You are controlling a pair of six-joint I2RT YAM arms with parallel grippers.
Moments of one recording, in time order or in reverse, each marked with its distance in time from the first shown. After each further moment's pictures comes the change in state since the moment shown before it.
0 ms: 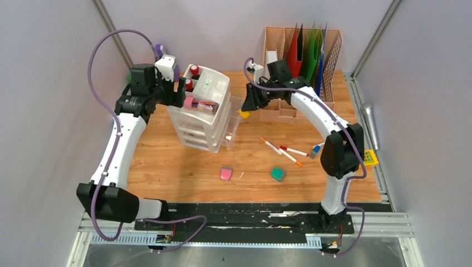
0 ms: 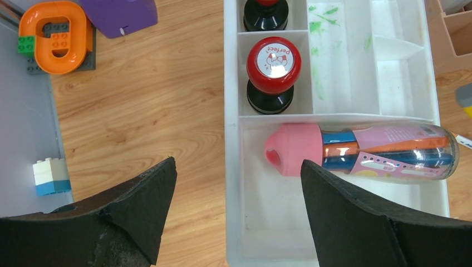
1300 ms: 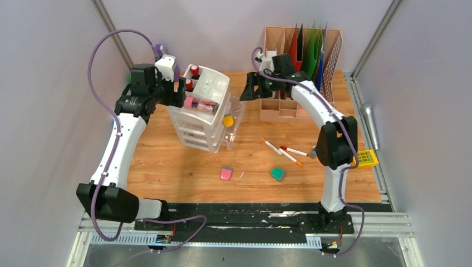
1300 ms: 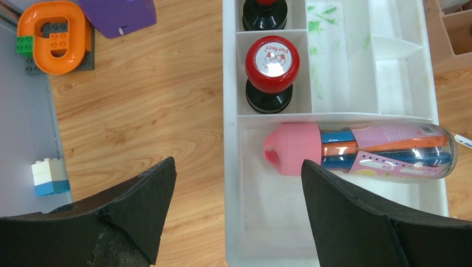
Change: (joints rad) left arm 0.000 -0.003 -0.004 -0.001 0.002 0.000; right arm -0.058 0.223 0.180 0.080 -0.009 0.221
